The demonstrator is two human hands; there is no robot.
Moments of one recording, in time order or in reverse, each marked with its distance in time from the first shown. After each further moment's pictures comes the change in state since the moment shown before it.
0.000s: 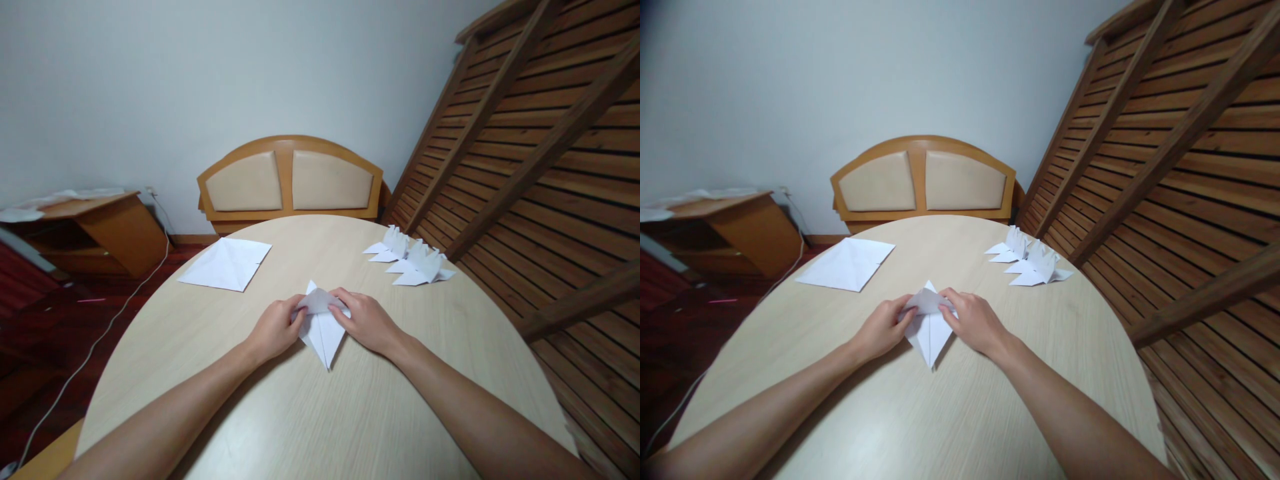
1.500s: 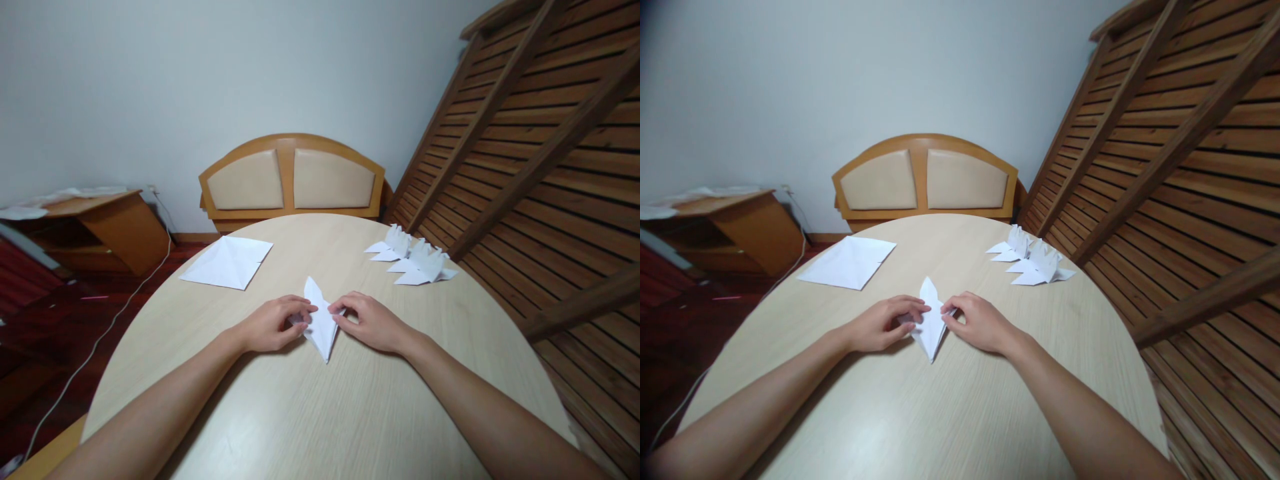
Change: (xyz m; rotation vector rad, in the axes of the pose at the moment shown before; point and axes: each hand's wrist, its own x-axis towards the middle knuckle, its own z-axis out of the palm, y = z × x) left_hand 0.000 -0.018 -0.028 0.037 -0.263 0.351; right_hand -0.005 0.006 -0.006 0.142 -0.086 -0.025
